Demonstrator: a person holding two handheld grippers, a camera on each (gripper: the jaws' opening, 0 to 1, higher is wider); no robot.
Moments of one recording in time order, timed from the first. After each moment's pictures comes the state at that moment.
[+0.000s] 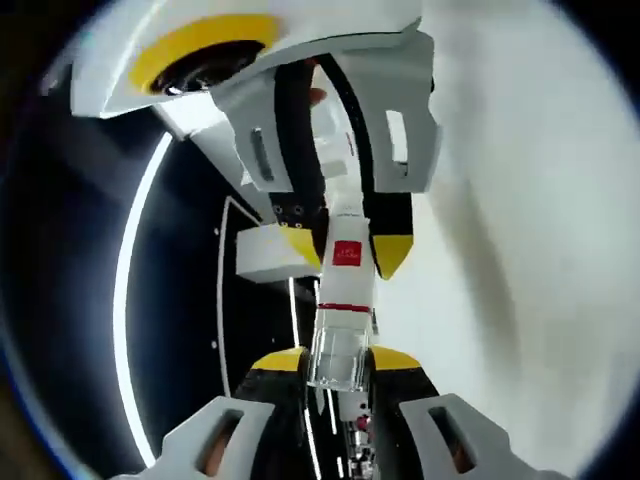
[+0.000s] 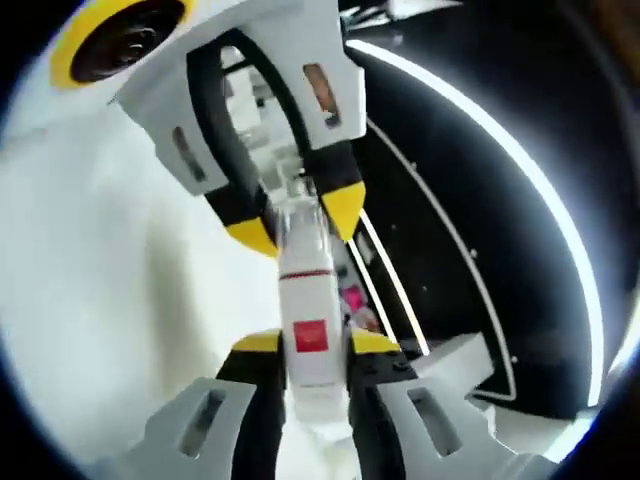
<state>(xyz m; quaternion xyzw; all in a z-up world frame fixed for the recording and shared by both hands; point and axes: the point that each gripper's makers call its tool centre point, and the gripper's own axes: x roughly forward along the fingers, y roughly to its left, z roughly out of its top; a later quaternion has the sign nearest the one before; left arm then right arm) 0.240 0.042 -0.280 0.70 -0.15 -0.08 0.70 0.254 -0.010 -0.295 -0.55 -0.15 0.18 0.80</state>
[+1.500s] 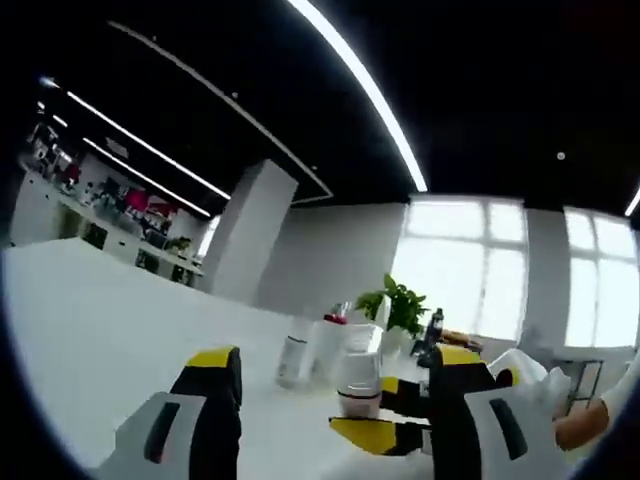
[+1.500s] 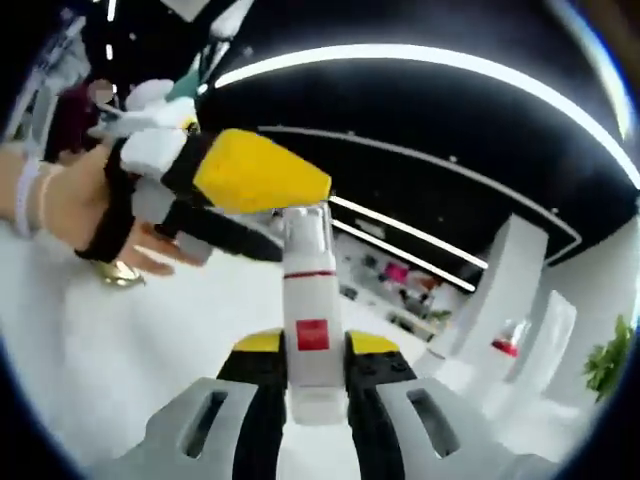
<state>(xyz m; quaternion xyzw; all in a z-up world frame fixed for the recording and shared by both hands) 0.245 0.041 -0.247 -0.19 -0.01 -0.43 0.88 0.244 0.004 -0.277 -0.26 -0.12 0.25 0.93</state>
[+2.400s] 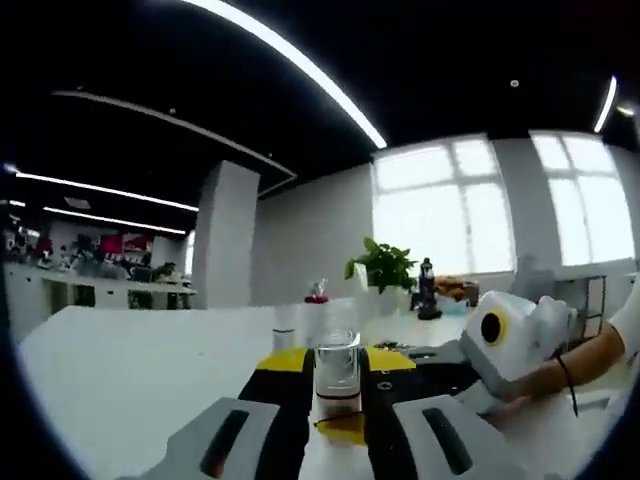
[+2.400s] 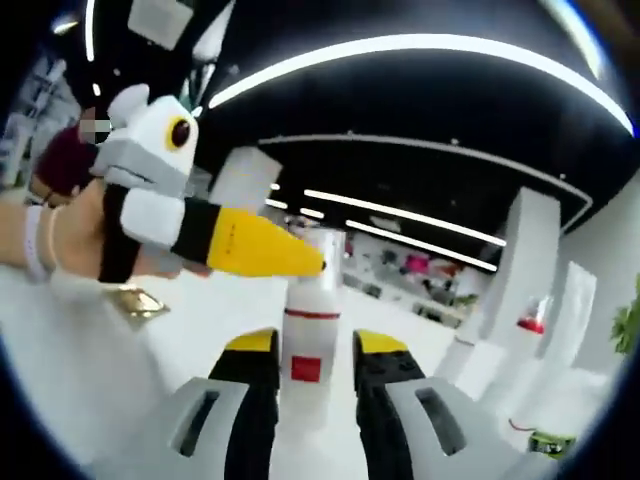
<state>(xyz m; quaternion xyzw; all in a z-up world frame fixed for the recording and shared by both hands) 0.204 0.009 -0.257 -0.04 -0.02 -0.47 0.88 0.234 0.015 -0.281 -0.19 -0.09 0.30 0.93</state>
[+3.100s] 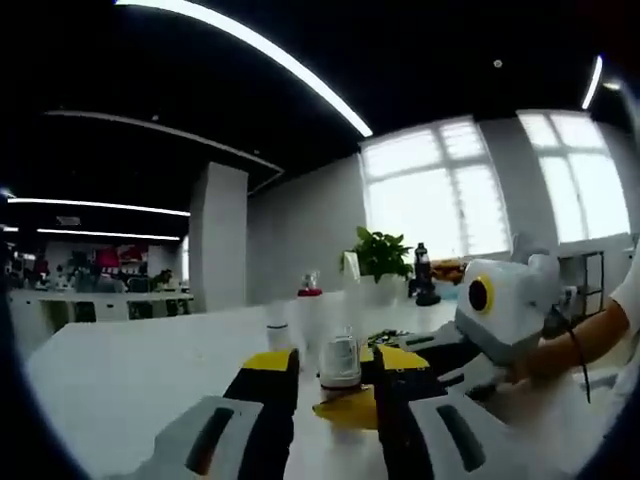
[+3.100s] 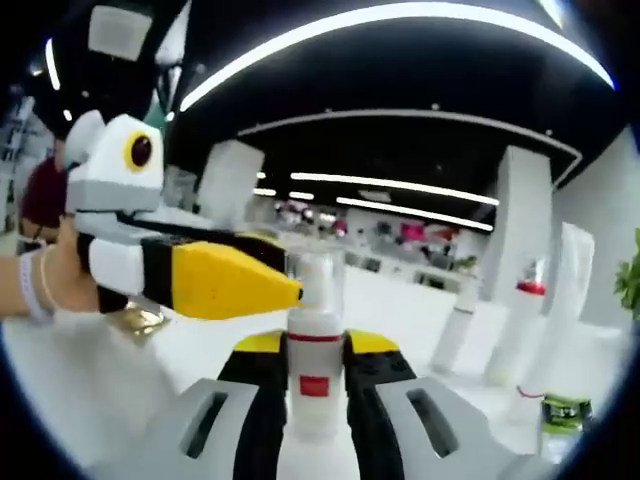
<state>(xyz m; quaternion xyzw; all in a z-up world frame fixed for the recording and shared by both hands) 0.212 0.018 -0.254 -0.04 -0.03 -0.47 0.88 0.246 -0.003 -0.276 -0.10 -0.04 0.27 0.96</state>
